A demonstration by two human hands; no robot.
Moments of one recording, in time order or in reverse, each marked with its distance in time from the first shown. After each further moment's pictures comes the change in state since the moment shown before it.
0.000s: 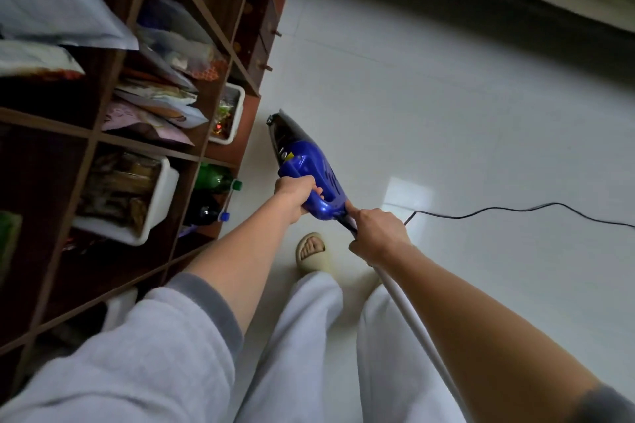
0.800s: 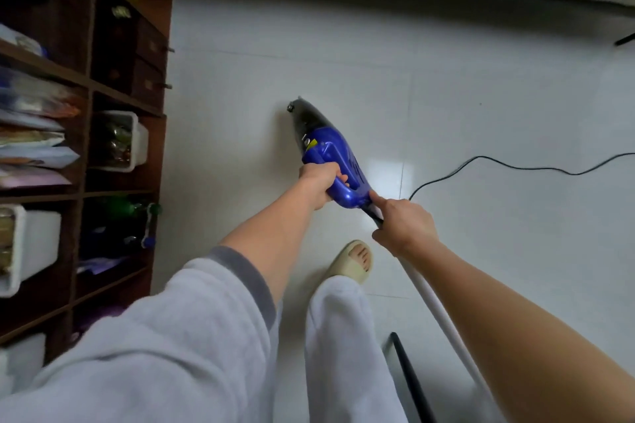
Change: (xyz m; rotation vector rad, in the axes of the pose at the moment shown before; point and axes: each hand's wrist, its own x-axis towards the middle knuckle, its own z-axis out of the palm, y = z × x) left_hand -0.072 -0.038 0.295 0.186 -0.123 0.000; right_hand -0.068 0.283 0.000 0.171 0.077 0.209
